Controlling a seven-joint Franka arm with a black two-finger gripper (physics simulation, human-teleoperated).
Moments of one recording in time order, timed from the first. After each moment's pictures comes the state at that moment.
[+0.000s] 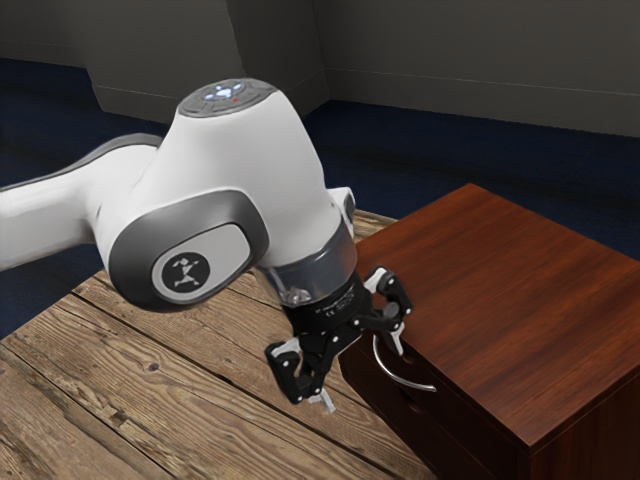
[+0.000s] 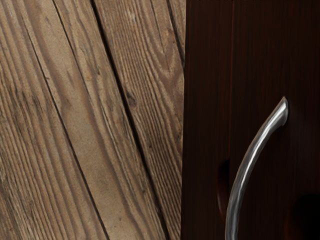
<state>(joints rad) -0.66 -0.23 0.27 -1.96 0.06 1.91 -1.67</state>
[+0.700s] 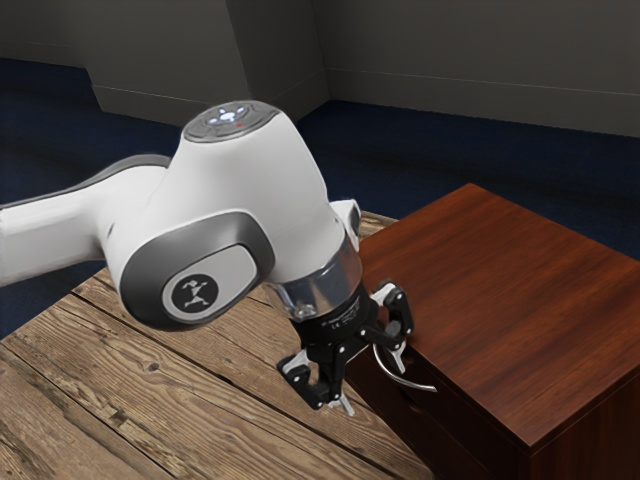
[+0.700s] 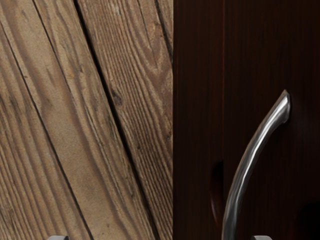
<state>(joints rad) -0.66 -0.23 0.27 -2.01 0.06 1.98 -1.65</state>
